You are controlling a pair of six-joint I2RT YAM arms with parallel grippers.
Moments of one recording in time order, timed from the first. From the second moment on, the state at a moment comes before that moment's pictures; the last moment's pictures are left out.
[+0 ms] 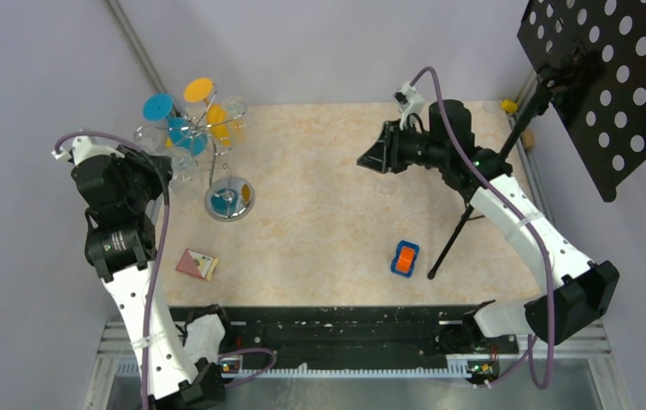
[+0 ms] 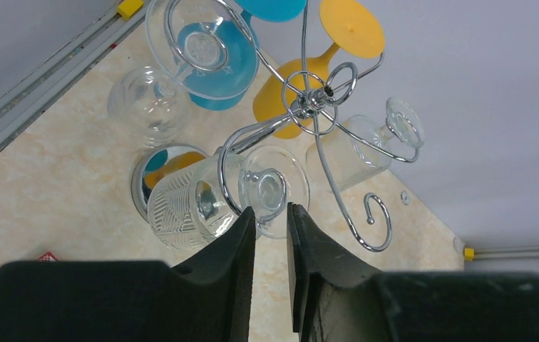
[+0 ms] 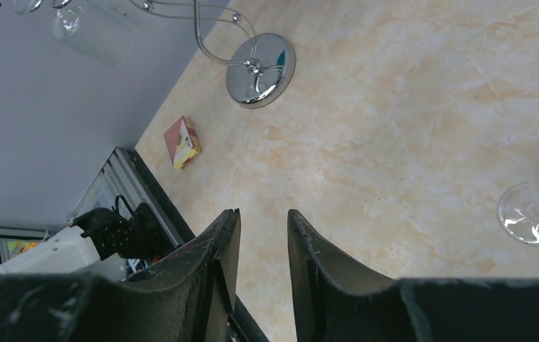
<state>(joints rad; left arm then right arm) 0.39 0.88 1.34 -0.73 0.18 -0.61 0.48 1.34 1.39 -0.43 -0.49 0.37</state>
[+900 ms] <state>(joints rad) 0.40 0.93 1.33 -0.64 0.16 -0.62 0.48 1.33 1.37 -0.40 -0.49 0.39</state>
